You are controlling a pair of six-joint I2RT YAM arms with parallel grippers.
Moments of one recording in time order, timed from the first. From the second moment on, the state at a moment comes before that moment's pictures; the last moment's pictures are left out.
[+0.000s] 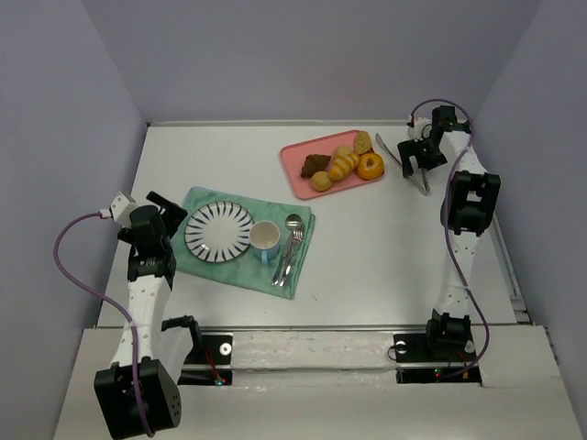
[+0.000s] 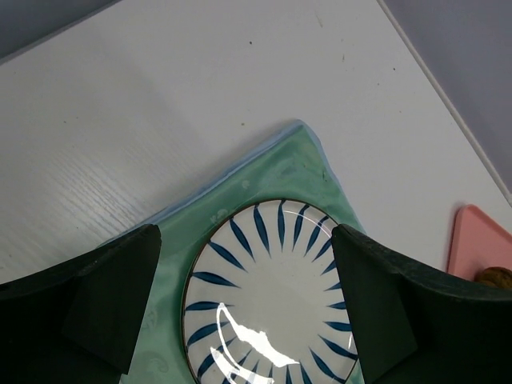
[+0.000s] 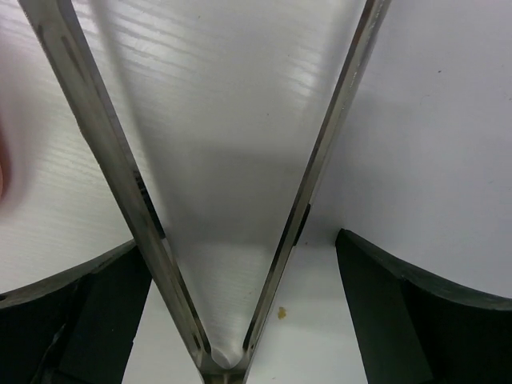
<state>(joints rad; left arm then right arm) 0.17 0.85 0.51 -0.09 -0.25 -0.68 -0.13 2.49 2.25 -0.87 -0.19 -0.42</state>
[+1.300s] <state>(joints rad) 0.17 0.74 0.50 -0.08 -0.19 -0.68 0.06 1.38 1.15 -0.34 -0.35 0.31</state>
